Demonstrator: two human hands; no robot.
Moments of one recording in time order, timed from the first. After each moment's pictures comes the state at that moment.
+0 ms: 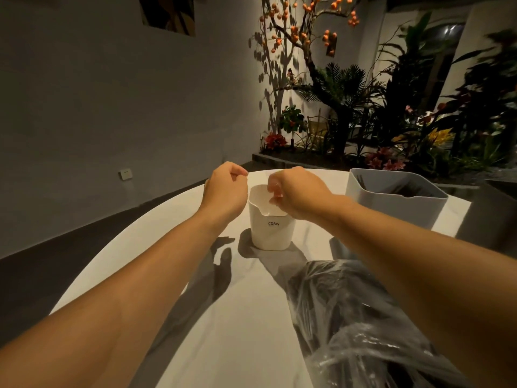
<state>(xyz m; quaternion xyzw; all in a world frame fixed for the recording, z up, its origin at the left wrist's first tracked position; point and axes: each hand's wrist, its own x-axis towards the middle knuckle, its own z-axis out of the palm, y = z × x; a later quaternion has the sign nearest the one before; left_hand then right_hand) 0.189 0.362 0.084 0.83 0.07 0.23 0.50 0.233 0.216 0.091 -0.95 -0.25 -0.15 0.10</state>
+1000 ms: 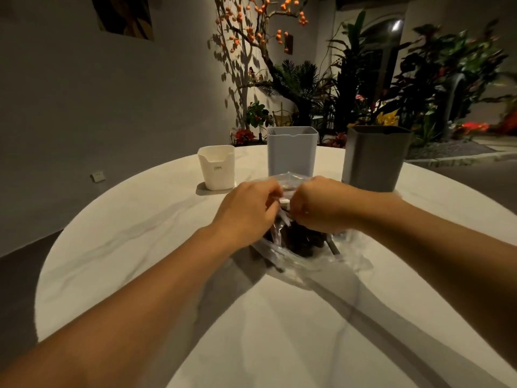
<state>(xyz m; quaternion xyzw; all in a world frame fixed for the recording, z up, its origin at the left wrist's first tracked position) -0.031 0.227 0.039 0.91 -0.23 0.21 0.27 -0.034 0.058 0.074 -0.97 -0.22 -0.04 0.02</state>
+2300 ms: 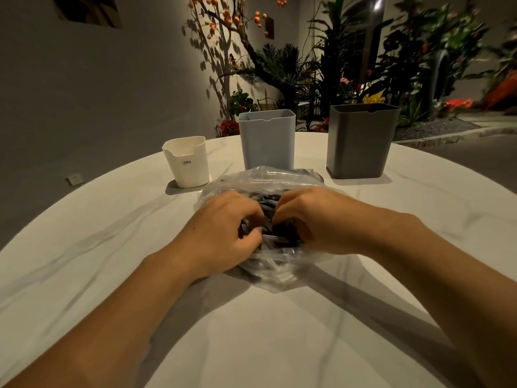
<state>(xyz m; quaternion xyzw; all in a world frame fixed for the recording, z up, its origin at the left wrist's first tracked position) -0.024 0.232 0.013 0.91 -0.31 0.16 0.20 -0.032 0.017 0.035 -0.93 -0.35 -0.10 0.06</state>
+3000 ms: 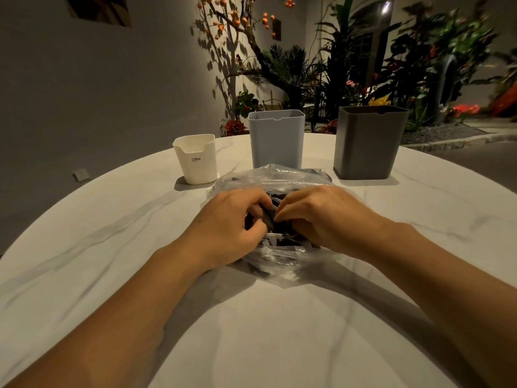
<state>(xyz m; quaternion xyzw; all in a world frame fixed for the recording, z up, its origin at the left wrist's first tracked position) -0.028 0.235 0.012 0.89 -0.31 0.17 0.29 -0.029 0.024 0.022 -0.89 -0.40 -0.22 0.05</state>
